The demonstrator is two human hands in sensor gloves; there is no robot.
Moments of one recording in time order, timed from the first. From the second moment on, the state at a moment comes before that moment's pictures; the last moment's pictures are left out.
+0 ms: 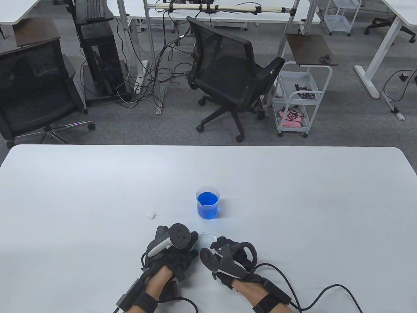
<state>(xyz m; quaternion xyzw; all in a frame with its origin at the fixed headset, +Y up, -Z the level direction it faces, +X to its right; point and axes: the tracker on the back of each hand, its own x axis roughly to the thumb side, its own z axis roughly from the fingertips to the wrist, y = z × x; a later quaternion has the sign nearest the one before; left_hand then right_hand) -0.150 -0.799 -0.405 -0.26 -0.16 0.16 0.94 0.011 -0.776 -0.366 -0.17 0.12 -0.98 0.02</state>
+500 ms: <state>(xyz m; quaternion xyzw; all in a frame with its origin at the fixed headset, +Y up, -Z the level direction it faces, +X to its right) -0.150 -0.798 -0.404 -0.26 -0.16 0.16 0.94 0.026 -0.747 -0.366 -0.15 0.17 -0.97 -0.02</state>
